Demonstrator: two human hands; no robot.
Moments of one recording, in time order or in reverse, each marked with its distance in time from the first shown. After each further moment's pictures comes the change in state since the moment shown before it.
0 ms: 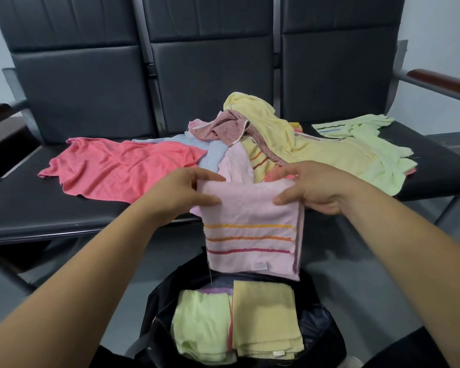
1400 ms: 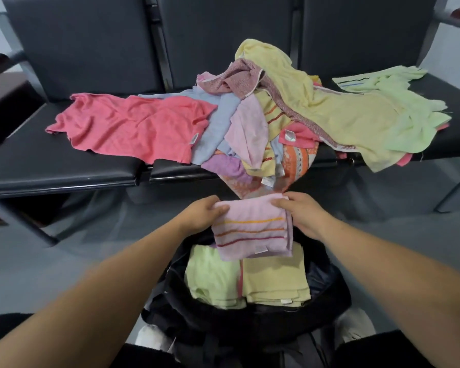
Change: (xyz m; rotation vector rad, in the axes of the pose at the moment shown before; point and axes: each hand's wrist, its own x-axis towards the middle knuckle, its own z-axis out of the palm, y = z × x) left_hand -0.012 -0.150 0.084 0.240 -0.079 -0.220; right_hand 0.047 0.186 0.056 0.211 0.153 0.090
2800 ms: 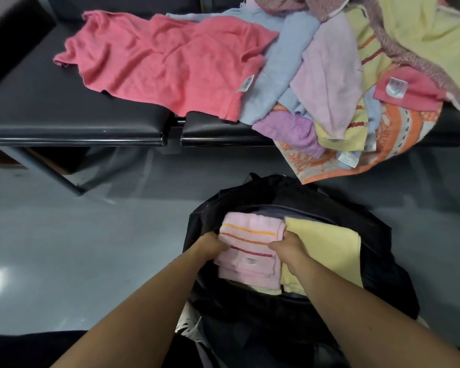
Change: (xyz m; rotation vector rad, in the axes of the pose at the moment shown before) left_hand 0.001 -0.186 0.087 -0.232 -0.163 -0.701; right_hand 0.055 0.182 0.129 -0.380 0.025 0.474
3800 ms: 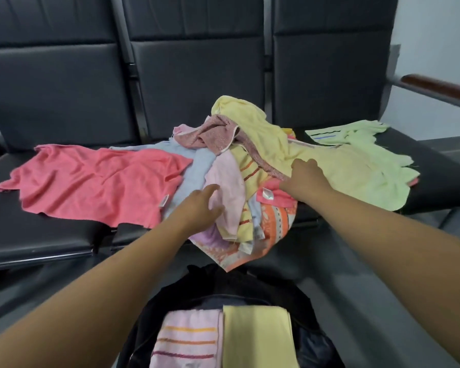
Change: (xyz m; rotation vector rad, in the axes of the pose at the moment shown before) left_hand -0.141 0.304 -0.070 0.466 0.418 0.786; right_hand -0.123 -0.240 -0.303 -0.633 0.694 -0.467
